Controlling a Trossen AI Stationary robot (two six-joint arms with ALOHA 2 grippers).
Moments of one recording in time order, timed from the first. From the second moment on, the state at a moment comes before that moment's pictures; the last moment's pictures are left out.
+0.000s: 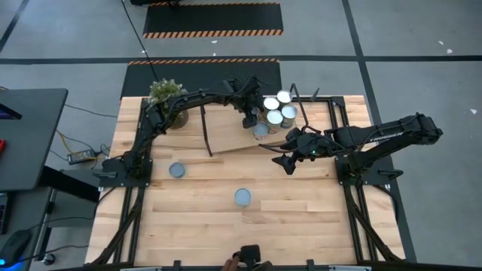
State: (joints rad) left arm 0.47 2.26 2.02 -0.78 0.04 0.31; right arm 0.12 1.11 0.90 -0.51 0.27 0.73
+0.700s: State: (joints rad) left arm 0.45 2.26 2.02 -0.75 0.03 0.27; right arm 0.12 1.11 0.90 -0.51 0.27 0.74
